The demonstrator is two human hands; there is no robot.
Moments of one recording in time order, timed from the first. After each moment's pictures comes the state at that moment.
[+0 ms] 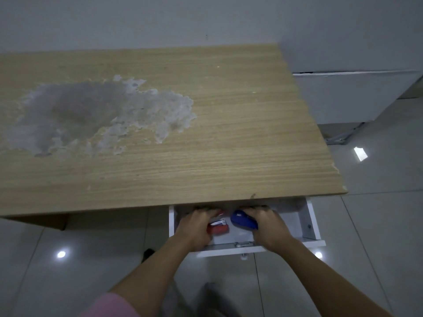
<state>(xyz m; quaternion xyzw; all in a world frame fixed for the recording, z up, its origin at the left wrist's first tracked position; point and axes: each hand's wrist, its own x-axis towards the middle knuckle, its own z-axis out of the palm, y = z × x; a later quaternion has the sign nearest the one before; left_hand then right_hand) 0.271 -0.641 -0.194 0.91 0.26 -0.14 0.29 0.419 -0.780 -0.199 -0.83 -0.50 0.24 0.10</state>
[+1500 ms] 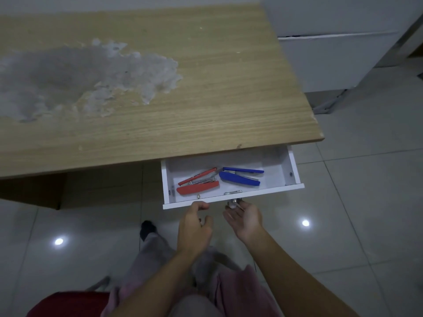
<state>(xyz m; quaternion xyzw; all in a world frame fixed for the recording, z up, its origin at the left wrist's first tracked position) 0.208 -0.752 -0.181 0.72 0.48 0.09 0.49 0.319 -0.811 -0.196 -0.52 0.34 0.45 0.65</state>
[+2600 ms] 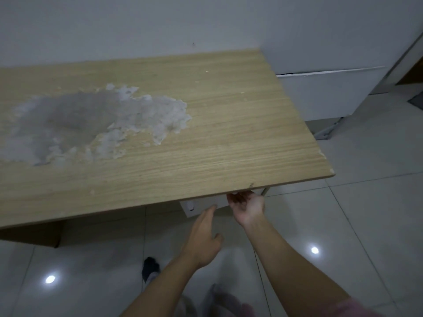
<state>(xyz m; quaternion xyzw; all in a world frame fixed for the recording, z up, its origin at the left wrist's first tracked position) 0.242 -0.680 -0.164 0.83 0.32 -0.04 0.46 0.379 -0.715 -0.180 -0.38 0.32 0.37 0.79</state>
